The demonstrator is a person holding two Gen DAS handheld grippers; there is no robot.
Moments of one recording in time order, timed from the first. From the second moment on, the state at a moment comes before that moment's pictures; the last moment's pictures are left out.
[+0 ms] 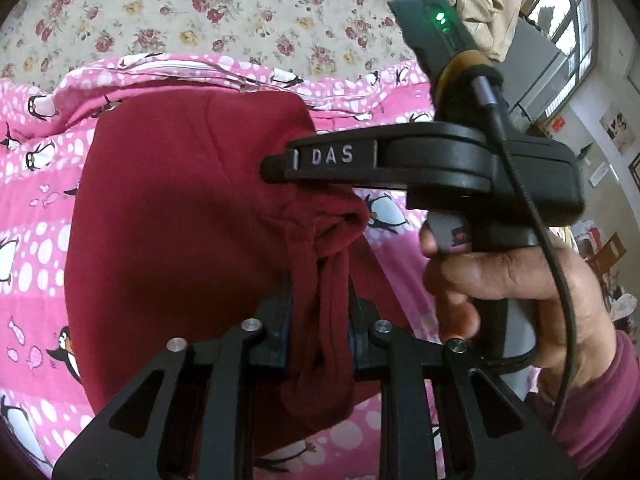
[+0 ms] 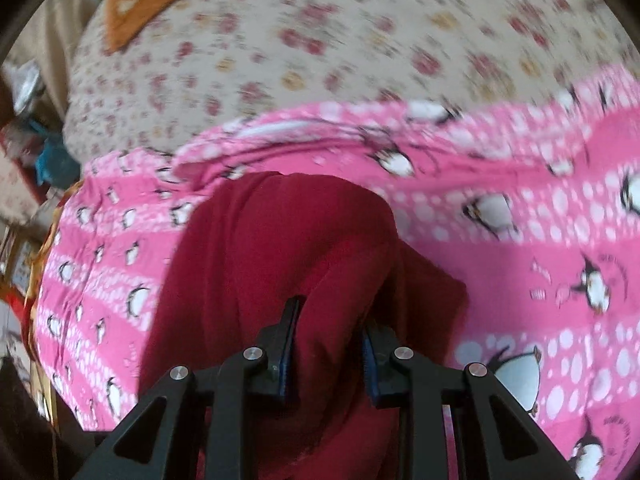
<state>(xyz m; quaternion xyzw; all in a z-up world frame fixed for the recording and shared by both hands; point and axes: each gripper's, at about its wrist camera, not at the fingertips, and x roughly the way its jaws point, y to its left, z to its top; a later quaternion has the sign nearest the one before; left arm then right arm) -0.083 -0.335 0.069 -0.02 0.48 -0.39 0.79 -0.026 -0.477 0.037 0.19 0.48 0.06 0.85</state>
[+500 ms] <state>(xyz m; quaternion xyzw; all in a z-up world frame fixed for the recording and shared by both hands) -0.105 -0.226 0.093 0.00 0.46 -0.37 0.81 -0.128 -0.469 0.072 0.26 0.44 0.09 0.86</state>
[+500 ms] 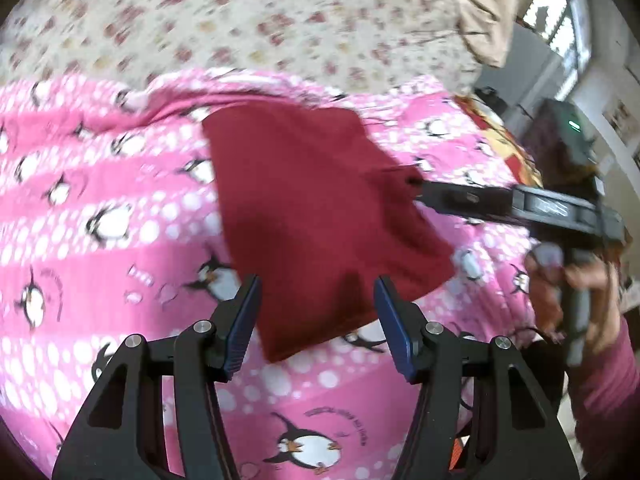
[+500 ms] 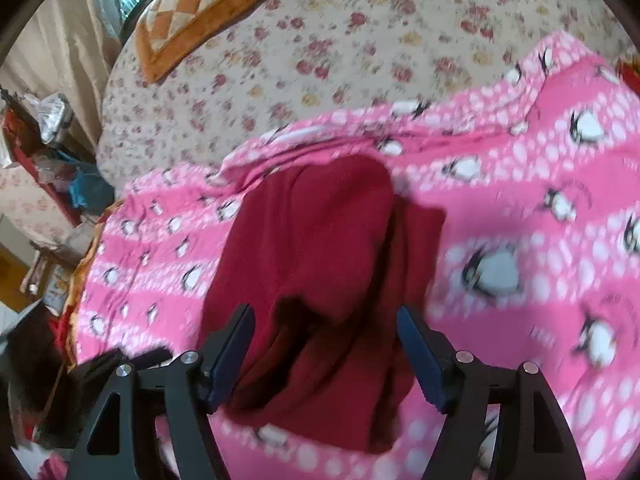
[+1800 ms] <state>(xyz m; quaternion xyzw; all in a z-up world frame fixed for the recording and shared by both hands) -0.081 -0.261 0.065 0.03 0.47 -0.29 0.84 -0.135 -0.467 0.095 0.18 0.38 0.04 0.91</state>
